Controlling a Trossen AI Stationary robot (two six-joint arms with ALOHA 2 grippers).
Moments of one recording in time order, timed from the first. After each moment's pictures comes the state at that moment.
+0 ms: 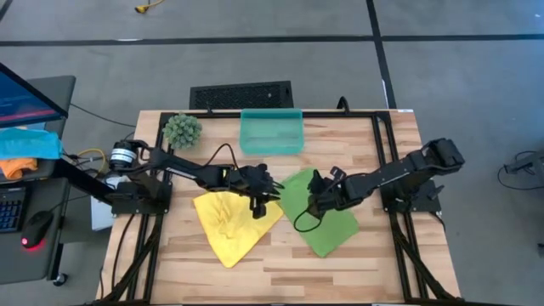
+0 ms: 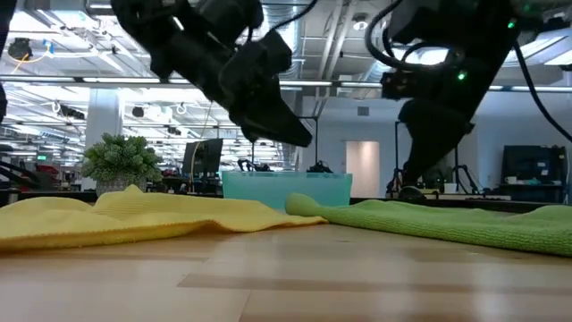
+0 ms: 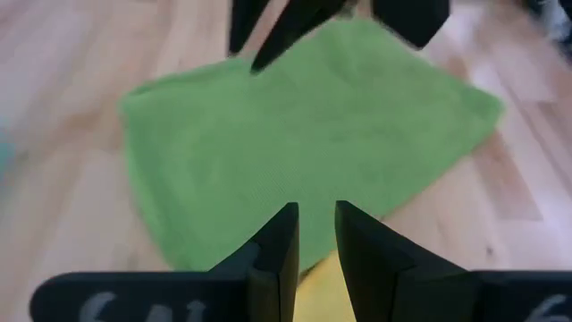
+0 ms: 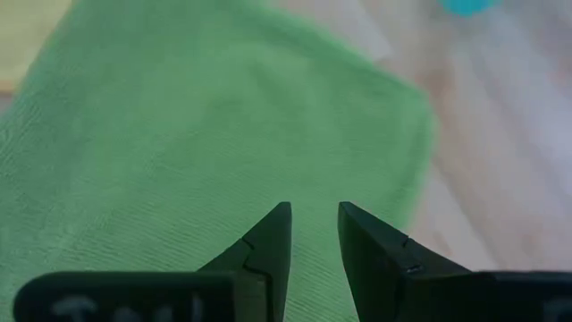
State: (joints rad) left arm -0.01 1.72 0.88 0.27 0.07 -0.09; right arm 0.24 1.57 0.85 -0.59 0.47 0.65
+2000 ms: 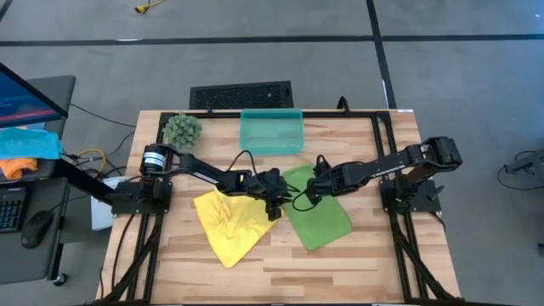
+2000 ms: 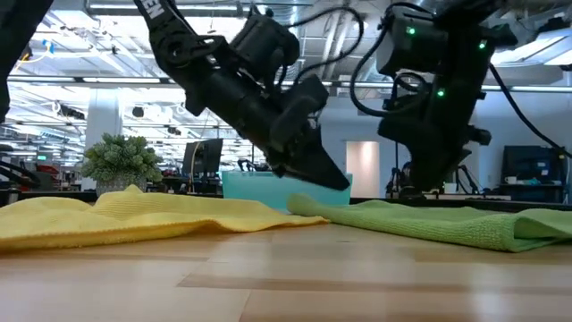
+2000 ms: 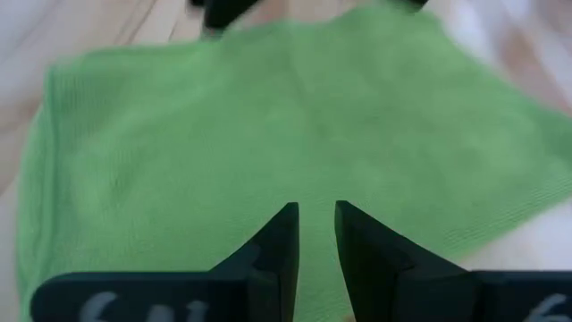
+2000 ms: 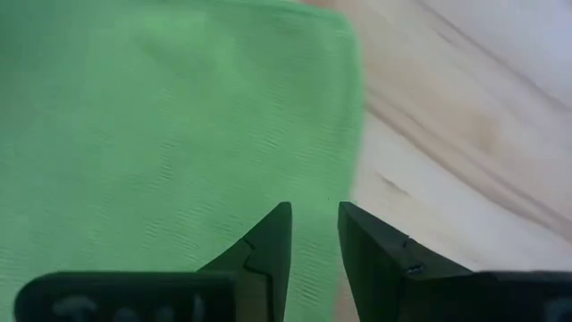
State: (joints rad) left arm -0.01 2.00 1.03 0.37 0.01 -0.11; right arm 0.11 1.58 0.86 -0.73 0.39 0.99
